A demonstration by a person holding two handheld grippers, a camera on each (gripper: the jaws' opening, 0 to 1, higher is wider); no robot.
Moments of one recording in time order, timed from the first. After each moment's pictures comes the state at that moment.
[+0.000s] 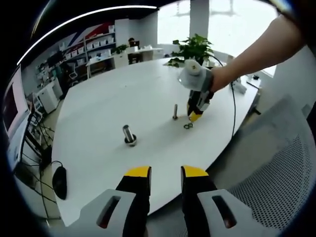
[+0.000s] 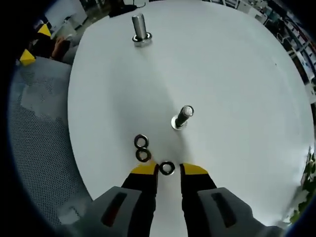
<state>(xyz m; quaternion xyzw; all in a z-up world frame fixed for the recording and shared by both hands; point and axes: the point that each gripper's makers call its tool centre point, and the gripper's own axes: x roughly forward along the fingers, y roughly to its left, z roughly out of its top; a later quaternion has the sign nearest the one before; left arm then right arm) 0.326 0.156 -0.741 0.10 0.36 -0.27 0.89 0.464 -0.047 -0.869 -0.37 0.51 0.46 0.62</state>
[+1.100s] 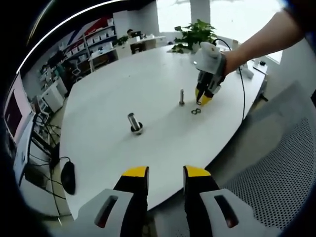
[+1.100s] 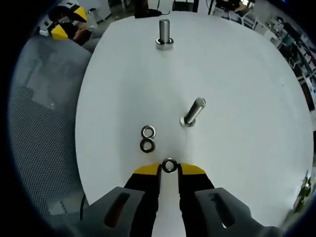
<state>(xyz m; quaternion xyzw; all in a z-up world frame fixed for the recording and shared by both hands) 0.321 0.169 -0.754 0.14 0.39 -0.23 0.88 0.457 -0.050 -0.868 -0.40 0.44 0.53 0.60</state>
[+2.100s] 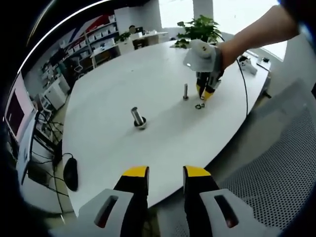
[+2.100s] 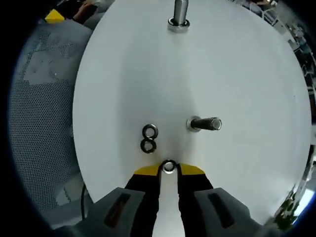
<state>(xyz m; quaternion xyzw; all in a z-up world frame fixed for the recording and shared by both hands) 0.320 0.177 -0.760 0.15 0.41 -0.22 0.87 0.458 -0.048 -0.870 -0.48 0.48 0.50 0.53</state>
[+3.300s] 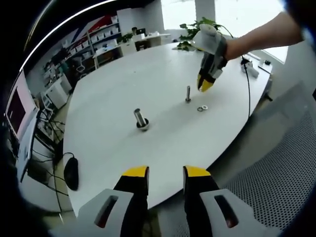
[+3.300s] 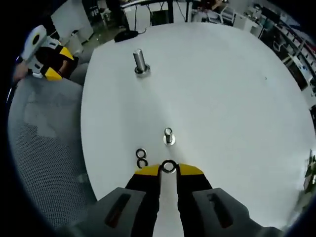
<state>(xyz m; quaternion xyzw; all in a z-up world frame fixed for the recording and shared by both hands) 0.322 0.180 -0.758 0.15 0.40 -0.21 0.88 0.480 -0.028 -0.817 -0.32 0.45 0.50 0.67</state>
